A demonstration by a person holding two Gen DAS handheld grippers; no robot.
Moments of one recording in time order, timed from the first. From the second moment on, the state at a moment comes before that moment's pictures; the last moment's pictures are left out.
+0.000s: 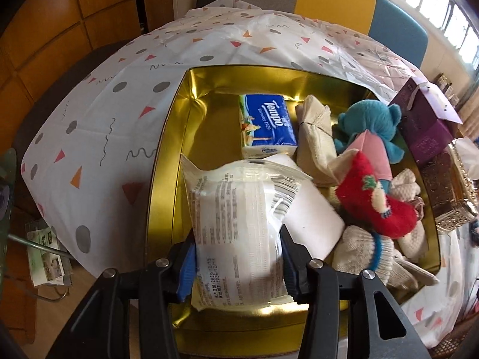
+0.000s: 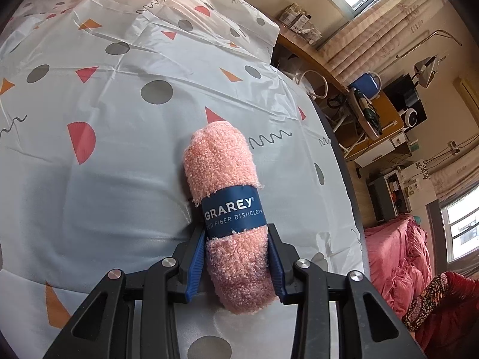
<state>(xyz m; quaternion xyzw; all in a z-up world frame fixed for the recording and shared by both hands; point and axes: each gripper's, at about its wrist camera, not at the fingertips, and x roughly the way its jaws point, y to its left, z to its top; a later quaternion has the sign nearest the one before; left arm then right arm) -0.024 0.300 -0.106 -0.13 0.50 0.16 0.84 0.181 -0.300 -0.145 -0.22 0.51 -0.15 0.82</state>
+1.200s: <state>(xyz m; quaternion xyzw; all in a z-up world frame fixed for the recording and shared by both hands) -0.063 0.257 -0.048 -0.07 0.38 0.18 0.91 0.188 -0.269 -0.129 -0.11 0.55 -0.13 0.82</state>
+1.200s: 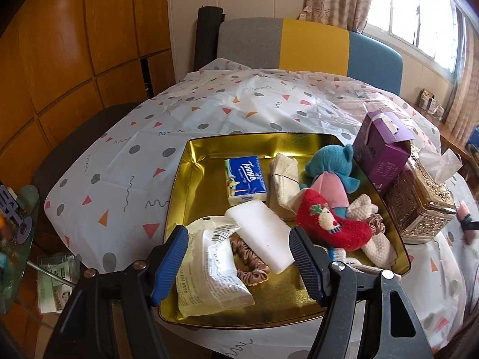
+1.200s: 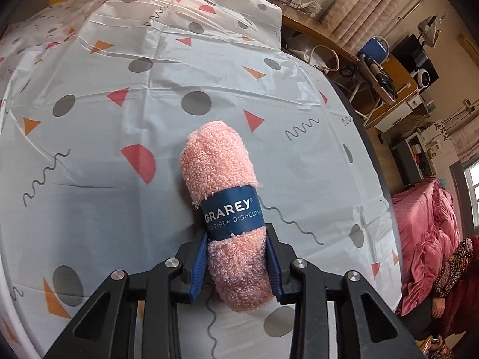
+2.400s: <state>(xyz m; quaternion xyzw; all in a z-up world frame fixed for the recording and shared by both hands) -0.062 0.240 -0.058 -0.08 0.39 0.12 0.91 0.273 -0.135 -0.024 -0.09 0.51 -0.02 0.85</state>
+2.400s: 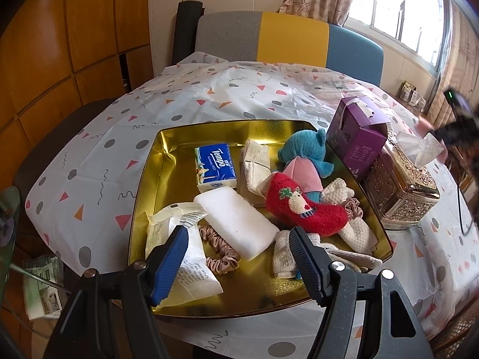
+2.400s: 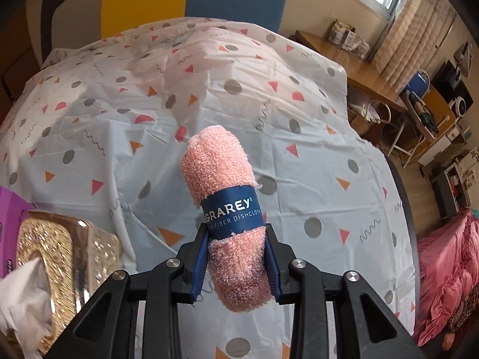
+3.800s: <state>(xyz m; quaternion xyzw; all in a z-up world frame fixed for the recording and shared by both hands) -0.087 0.295 -0.062 -0.11 0.38 0.23 0.89 0.054 0.213 -0.080 -0.19 0.49 0.41 0.75</state>
